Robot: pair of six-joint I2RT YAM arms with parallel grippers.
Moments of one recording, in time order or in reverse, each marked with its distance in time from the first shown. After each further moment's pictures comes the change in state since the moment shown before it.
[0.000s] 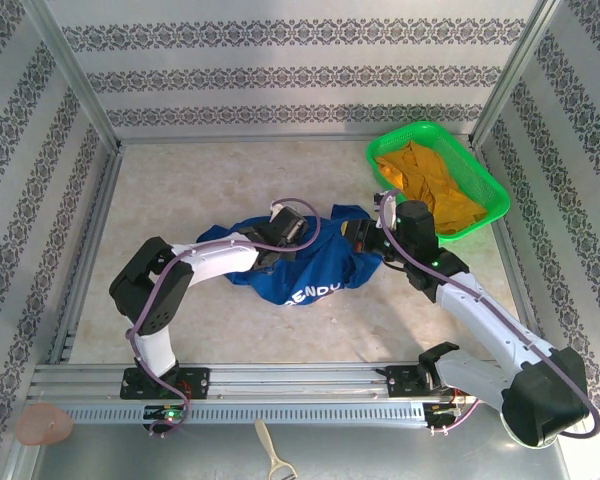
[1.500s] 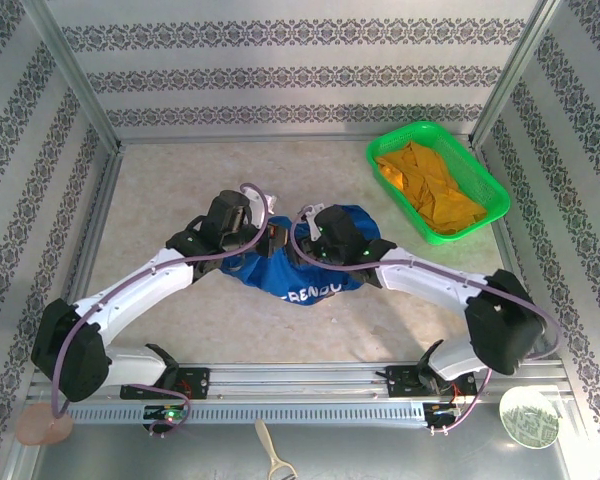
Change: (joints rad) left arm 0.126 -0.514 -0.150 0.020 0.653 0.055; right arm 0.358 0.430 0.192 0.015 0.373 -0.308
